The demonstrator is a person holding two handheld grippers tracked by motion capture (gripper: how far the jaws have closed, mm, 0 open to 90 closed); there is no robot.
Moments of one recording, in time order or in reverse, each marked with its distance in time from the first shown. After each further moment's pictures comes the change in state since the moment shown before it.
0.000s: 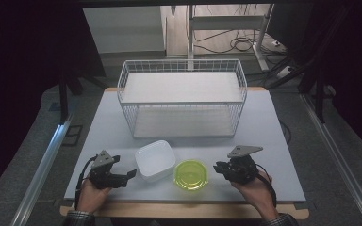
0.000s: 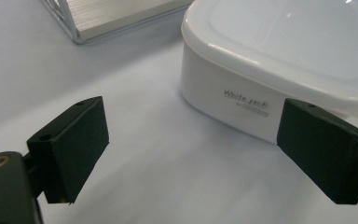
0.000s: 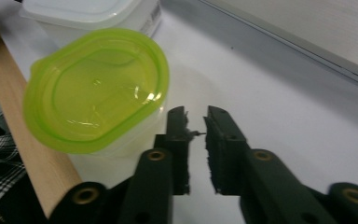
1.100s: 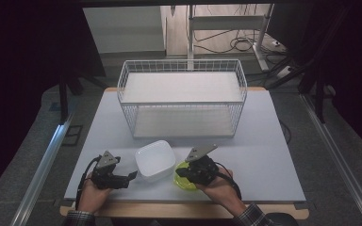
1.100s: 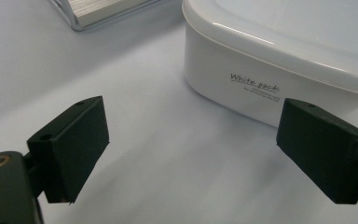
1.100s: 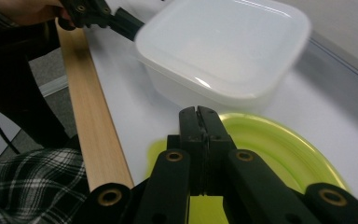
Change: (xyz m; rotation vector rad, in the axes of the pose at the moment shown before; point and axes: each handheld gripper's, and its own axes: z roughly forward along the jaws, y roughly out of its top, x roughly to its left) left arm -0.003 0.000 0.004 0.058 0.033 0.038; right arm 0.073 0.053 0.061 0.020 0.214 -0.173
